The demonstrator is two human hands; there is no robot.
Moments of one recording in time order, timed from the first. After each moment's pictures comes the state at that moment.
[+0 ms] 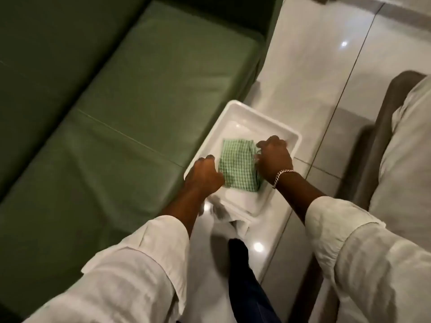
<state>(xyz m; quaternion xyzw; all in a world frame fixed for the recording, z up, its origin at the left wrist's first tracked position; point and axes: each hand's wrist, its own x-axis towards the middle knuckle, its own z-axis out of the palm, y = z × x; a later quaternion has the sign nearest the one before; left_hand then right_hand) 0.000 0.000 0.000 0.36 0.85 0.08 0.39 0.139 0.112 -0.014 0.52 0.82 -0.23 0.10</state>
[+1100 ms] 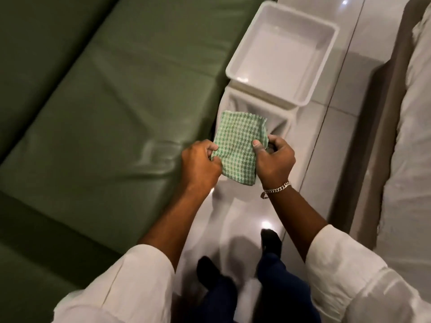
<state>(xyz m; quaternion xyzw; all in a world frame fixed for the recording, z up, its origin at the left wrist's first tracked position) 0.014 -0.318 -0.013 0.36 0.84 0.32 0.25 0.139 -0.248 -0.046 0.66 0.49 -0.42 -0.38</state>
